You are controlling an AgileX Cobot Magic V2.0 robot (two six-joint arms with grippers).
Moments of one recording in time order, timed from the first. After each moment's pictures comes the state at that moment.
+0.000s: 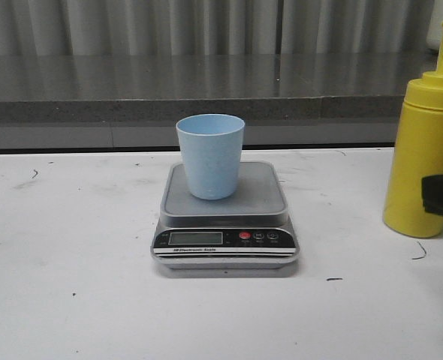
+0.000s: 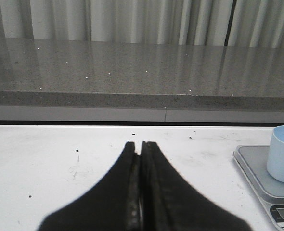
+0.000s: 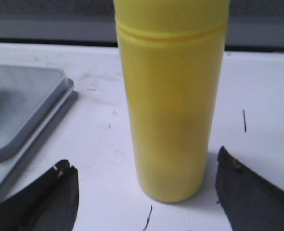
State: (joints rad) left arm -0.03 -0.01 -0.35 0.00 0.51 -0.06; right arm -0.01 1.53 -0.11 -0.24 -1.13 0.15
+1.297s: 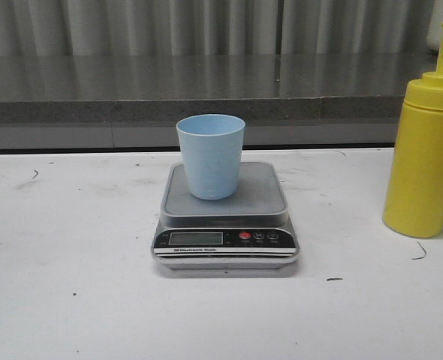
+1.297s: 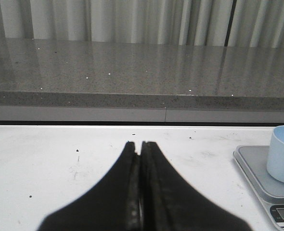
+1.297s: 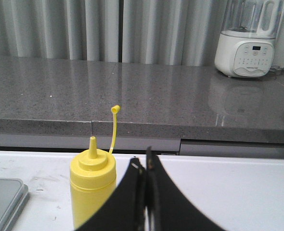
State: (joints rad) left arm -0.03 -0.01 -0.35 0.00 0.51 -0.06; right arm 0.01 0.31 -0.36 -0.28 0.12 0.29
